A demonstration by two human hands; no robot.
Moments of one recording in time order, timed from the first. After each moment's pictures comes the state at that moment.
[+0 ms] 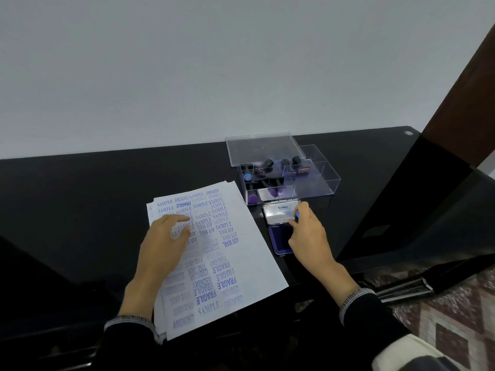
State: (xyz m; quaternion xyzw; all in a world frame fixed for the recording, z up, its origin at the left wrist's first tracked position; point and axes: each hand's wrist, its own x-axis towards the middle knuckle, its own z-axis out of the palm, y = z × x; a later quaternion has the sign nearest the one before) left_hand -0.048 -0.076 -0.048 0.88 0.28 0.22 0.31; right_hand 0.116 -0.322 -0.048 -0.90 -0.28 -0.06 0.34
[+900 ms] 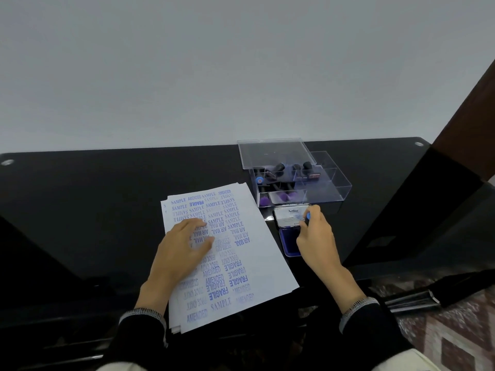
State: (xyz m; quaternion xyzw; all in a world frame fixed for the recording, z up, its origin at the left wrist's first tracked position) left_hand -0.059 -0.078 -0.062 0.91 0.24 0.19 0.28; right_hand 0.107 -0.313 -0.039 -0.90 -0.23 -0.05 0.37
